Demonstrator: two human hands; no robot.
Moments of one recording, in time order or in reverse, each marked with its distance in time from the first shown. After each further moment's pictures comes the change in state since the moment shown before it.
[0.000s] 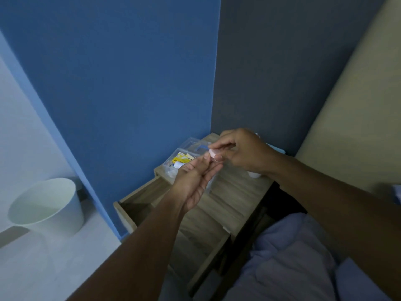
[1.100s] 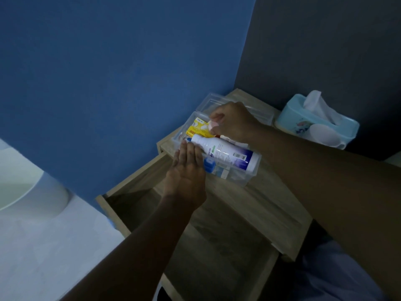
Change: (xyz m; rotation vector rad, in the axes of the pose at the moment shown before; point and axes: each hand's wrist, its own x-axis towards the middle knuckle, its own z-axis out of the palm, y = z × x) left_hand 0.109 -0.043 -0.199 2.296 0.020 0.075; right_hand 0.165 0.184 0.184 -0.189 -0.053 0.318
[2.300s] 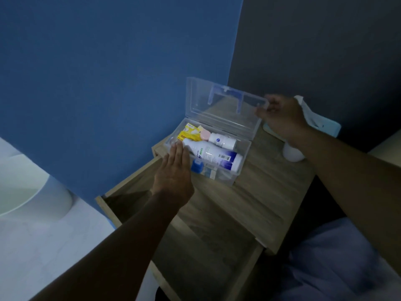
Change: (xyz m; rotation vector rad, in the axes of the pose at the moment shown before) left_hand 0.000 0.001 -0.006 -0.104 -0.027 -0.067; right_hand -0.056 0.060 -0.092 0.355 0.342 0.383
